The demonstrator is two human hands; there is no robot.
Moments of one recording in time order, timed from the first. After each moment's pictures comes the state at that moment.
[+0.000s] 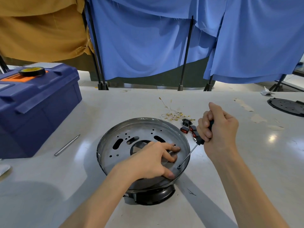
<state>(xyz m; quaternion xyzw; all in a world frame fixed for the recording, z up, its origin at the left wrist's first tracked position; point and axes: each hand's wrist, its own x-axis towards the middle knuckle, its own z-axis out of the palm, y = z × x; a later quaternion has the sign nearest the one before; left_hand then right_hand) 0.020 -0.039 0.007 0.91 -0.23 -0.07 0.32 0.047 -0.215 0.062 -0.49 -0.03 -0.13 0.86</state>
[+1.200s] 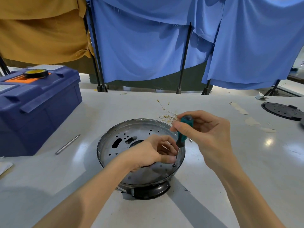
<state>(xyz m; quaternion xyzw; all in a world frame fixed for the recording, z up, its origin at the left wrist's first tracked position) 0.010 -0.045 0.030 0.79 -0.17 -0.15 0.57 0.007 -0.216 0.070 -0.66 -0.27 -0.16 0.68</state>
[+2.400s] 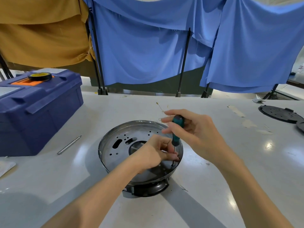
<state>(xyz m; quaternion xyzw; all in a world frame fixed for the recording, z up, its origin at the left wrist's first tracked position) 0.004 -0.063 0.027 0.80 -0.13 -0.07 0.59 0.013 -0.219 0.078 -0.77 -0.35 -0.11 0.51</state>
